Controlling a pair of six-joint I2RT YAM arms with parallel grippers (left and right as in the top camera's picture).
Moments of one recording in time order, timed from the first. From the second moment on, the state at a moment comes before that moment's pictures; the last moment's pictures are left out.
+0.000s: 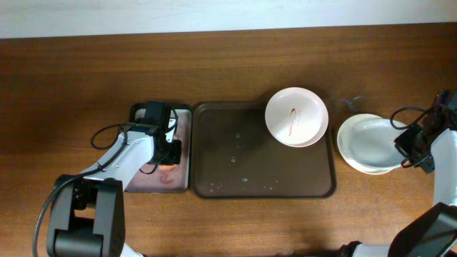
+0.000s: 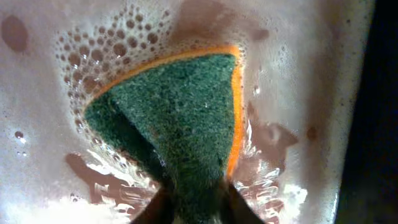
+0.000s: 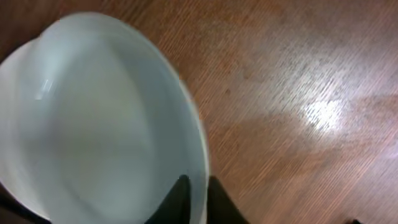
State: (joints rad) left arm -0.17 1.74 0.98 -0.65 -0.02 -0.07; right arm -0.54 1.55 1.19 -0.97 0.16 0.43
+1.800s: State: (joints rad) left arm -0.17 1.74 0.98 -0.67 -0.01 -0.08; right arm 0.07 1.90 1.18 -0.64 -0.30 0.20
